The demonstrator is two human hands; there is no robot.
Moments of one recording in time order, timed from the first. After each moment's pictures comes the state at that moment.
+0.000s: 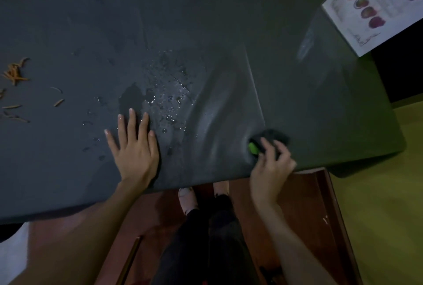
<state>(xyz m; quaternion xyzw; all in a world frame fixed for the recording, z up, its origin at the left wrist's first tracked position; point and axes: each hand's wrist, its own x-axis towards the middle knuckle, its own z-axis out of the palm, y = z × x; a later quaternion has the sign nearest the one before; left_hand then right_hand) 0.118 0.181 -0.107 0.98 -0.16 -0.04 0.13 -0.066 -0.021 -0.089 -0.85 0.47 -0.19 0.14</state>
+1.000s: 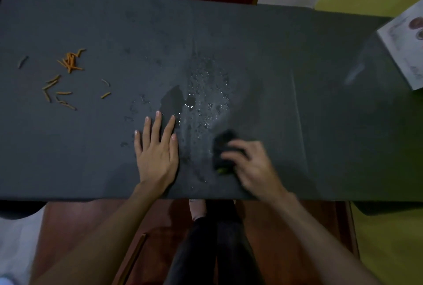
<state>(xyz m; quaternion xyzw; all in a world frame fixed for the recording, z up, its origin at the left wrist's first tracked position) 0.131 0.205 -0.099 0.98 -0.13 -0.07 0.16 0.014 -0.013 -0.086 -0.97 -0.04 -0.09 0.23</state>
